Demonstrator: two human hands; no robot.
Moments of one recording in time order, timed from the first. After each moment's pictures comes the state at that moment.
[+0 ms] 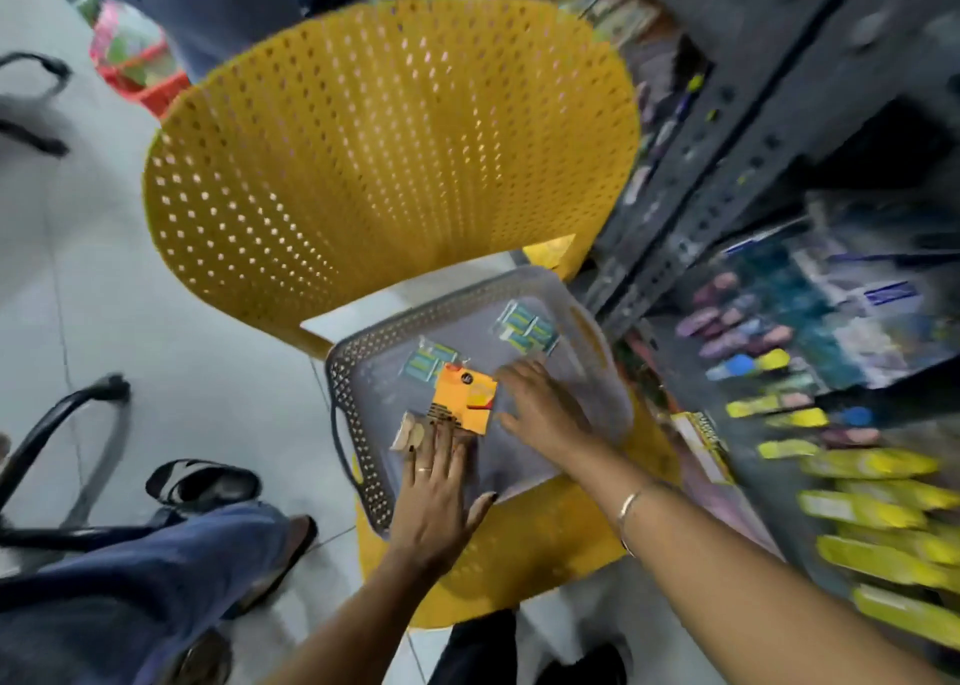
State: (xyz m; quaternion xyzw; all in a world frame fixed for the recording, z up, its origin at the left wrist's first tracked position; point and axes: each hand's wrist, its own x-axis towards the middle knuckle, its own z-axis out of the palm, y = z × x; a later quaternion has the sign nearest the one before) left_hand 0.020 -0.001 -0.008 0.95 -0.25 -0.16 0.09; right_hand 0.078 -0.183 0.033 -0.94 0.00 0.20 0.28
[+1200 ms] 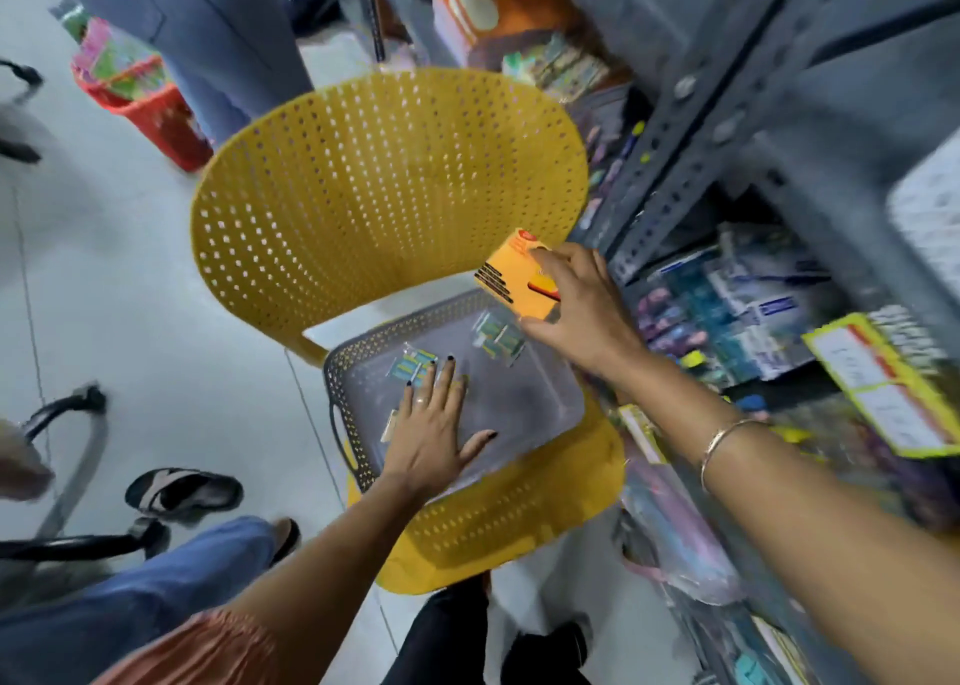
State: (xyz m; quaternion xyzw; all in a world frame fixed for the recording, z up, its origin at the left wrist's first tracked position) left_hand 0.062 -0.027 0.082 0.94 -0.27 -0.18 0.10; right_hand 0.099 -0.233 0.203 -0.97 0.05 0.00 0.24
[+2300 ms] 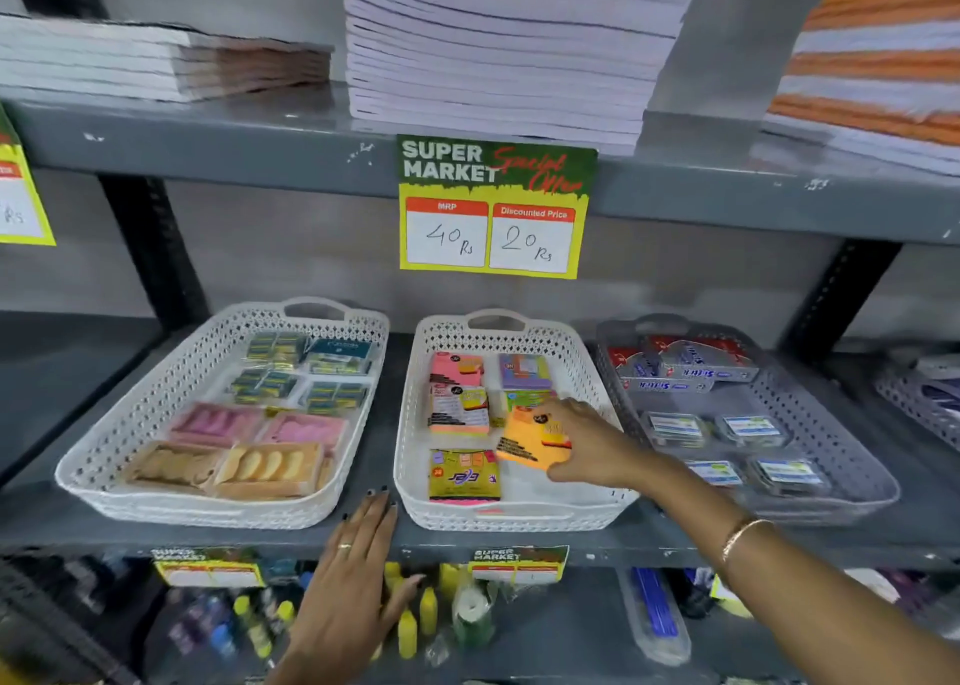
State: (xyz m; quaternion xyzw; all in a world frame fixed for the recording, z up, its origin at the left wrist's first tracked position) left_hand -0.127 -0.322 0.290 0.67 -0.73 0.01 0.16; right_hand -0.388 -0.468 0.418 -0.85 0.49 -0.04 0.20
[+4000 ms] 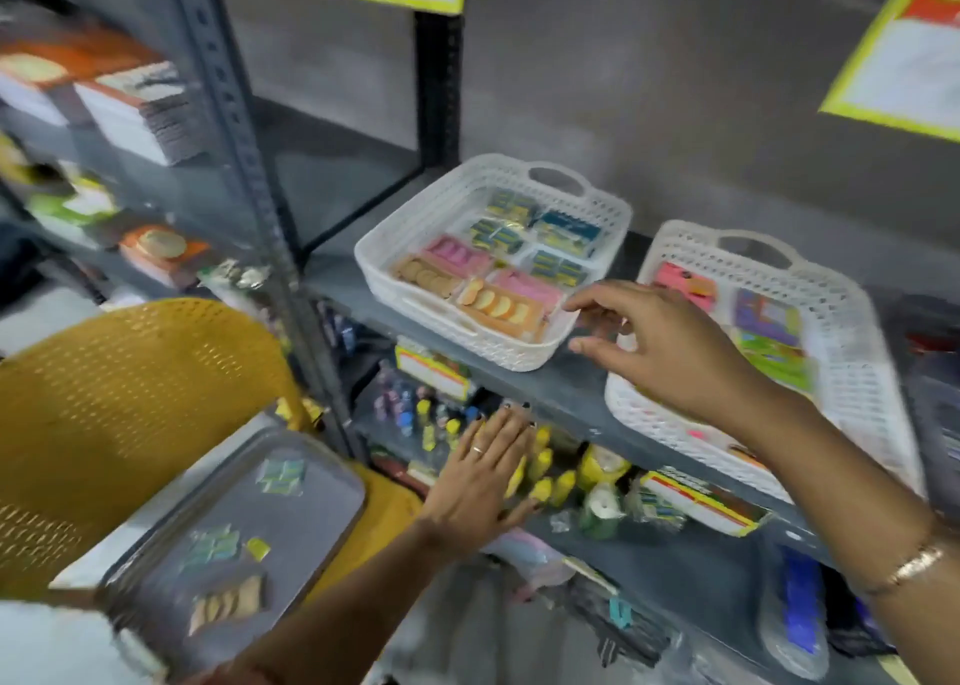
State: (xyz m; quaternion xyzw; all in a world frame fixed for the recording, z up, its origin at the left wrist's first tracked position) left_hand -0.113 -0.256 0.253 0.70 -0.70 0.04 0.17; right_hand -0.236 -0.377 0.483 -0.94 0.26 -0.13 0.17
